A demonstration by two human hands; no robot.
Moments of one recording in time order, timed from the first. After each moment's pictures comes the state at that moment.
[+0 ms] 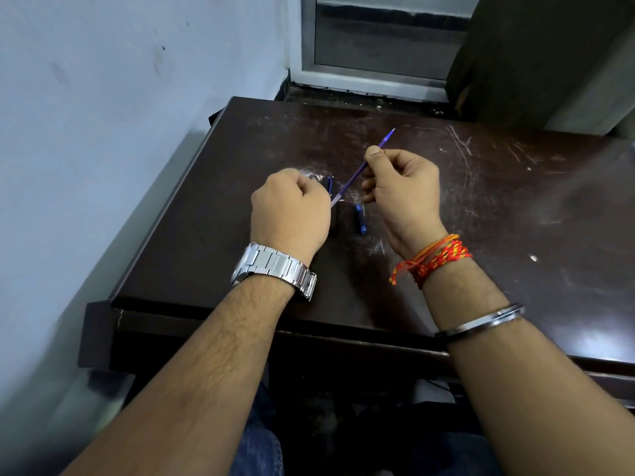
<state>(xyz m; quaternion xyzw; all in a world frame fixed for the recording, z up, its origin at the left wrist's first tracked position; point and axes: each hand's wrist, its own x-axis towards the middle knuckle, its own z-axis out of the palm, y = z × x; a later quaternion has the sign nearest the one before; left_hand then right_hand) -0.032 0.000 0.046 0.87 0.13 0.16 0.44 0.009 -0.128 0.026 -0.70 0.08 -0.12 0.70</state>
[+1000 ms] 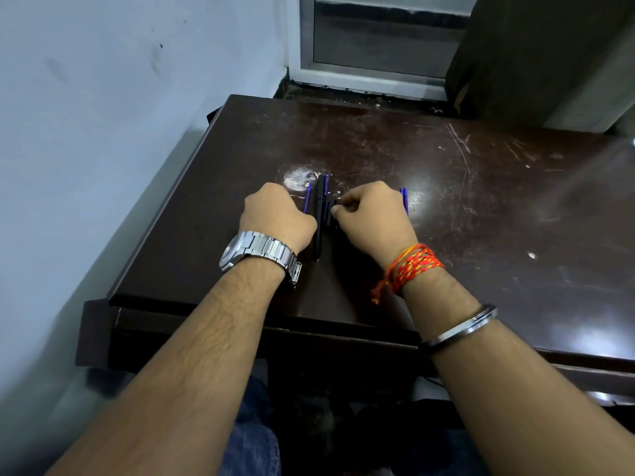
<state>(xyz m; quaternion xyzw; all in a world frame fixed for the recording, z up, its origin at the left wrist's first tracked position) -0.019 0.017 0.029 0.93 0.17 0.00 0.33 -0.009 -0.114 0.019 -0.94 0.04 -0.02 0.35</state>
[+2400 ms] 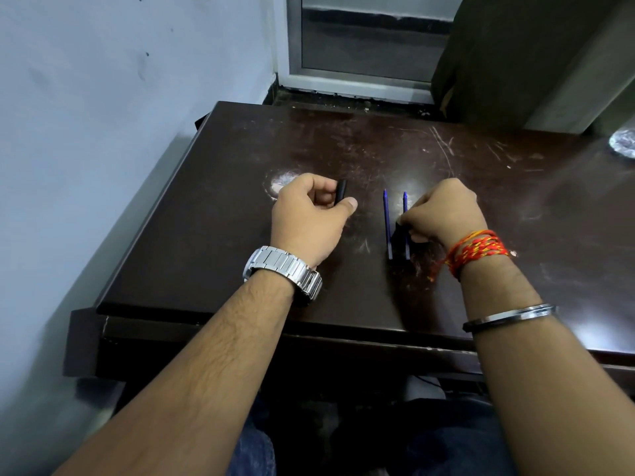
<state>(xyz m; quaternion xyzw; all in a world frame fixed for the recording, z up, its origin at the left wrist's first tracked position) -0.028 -0.027 0.022 0.78 0.07 0.10 0.61 0.003 -0.210 0.033 -0.93 0.21 0.03 0.31</state>
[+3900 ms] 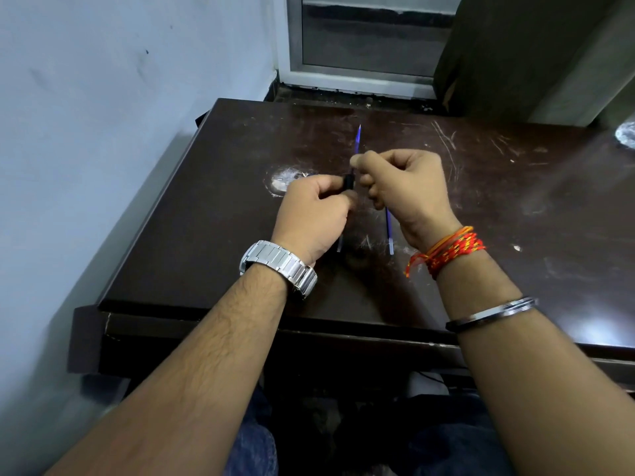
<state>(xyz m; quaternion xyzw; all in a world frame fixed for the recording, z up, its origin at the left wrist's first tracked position) -0.030 -0.029 0.033 0.74 0.04 -0.04 0.68 -0.004 -0.153 0.044 -0.75 0.06 -0.08 0.66</state>
